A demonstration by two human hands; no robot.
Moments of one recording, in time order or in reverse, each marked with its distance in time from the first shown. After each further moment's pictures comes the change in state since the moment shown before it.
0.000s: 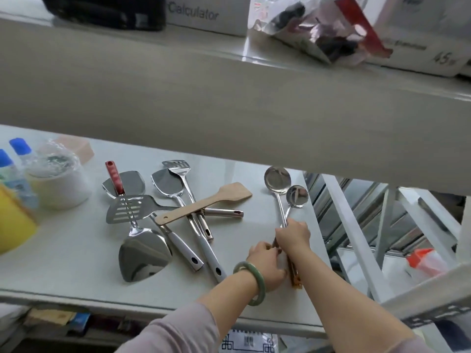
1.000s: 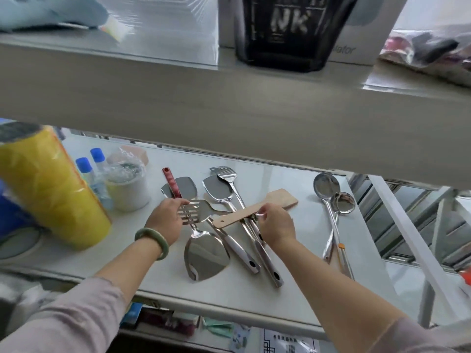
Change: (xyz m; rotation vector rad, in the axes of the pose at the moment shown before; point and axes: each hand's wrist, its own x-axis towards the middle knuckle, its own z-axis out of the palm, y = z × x) left_hand -0.093 -0.212 -0.194 0.115 0.709 -0.192; right_hand -0.060 -0.125 0.070 -0.016 0.034 -0.495
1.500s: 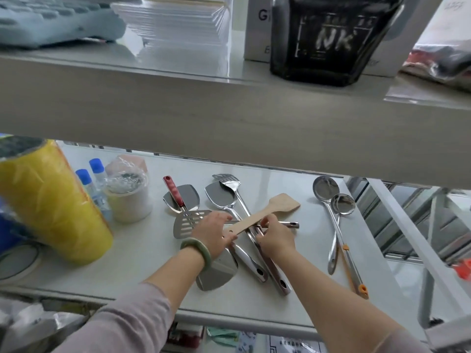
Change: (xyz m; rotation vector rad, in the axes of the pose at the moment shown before) left_hand 0.001 0.042 0.039 0.045 -0.211 0.284; right_hand -0.014 -0.013 0.014 0.069 -0.113 0.186
